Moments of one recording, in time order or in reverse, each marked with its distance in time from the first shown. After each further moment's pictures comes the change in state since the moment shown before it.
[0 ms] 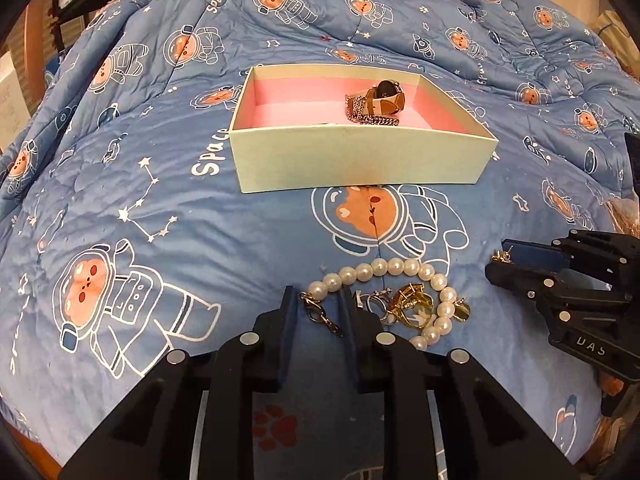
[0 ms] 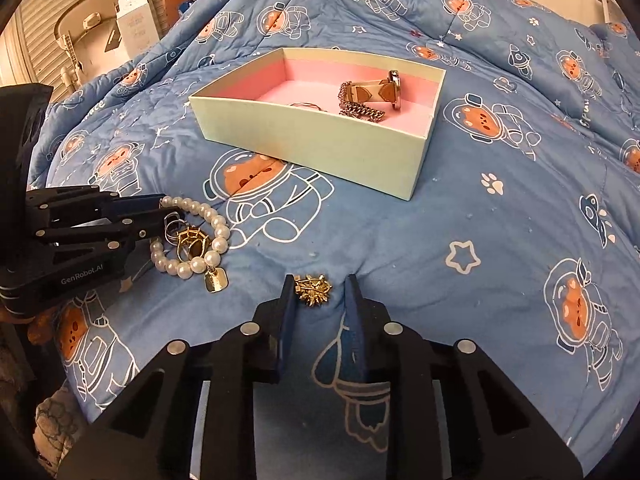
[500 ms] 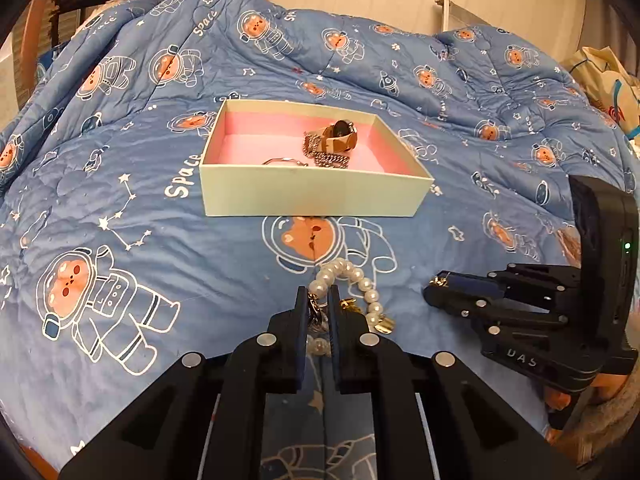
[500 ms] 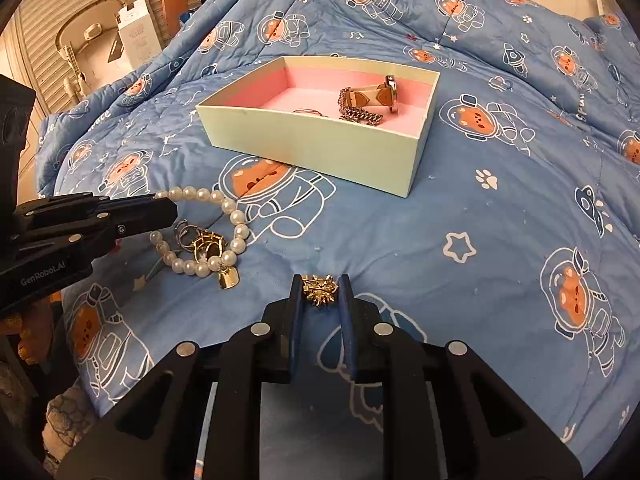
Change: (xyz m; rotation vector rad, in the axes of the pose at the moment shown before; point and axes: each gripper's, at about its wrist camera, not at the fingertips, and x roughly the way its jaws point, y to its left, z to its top) left arm -0.037 -0.012 0.001 -0.048 -0.103 -0.164; right arm -0.013 -0.002 -0.005 0.027 -0.021 0.030
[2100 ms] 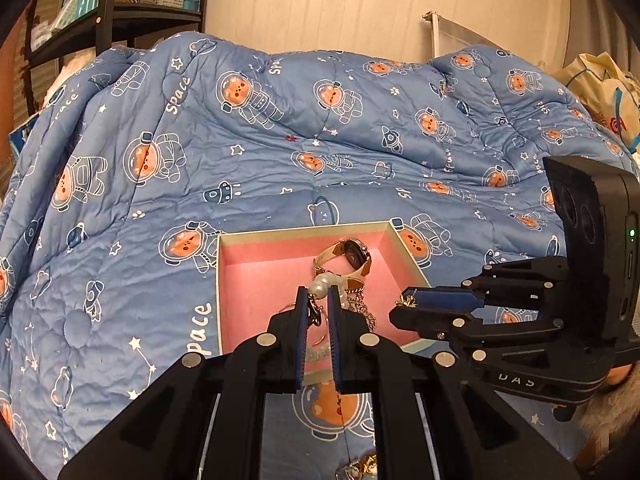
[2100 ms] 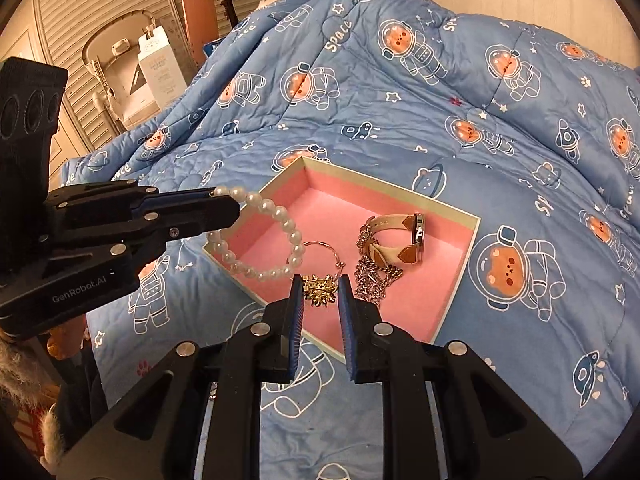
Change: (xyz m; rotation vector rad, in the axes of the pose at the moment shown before) left arm 0.020 0.013 0.133 0.089 -0.052 0.012; right arm 0.013 -0.013 0.140 -0.065 -0.017 0.134
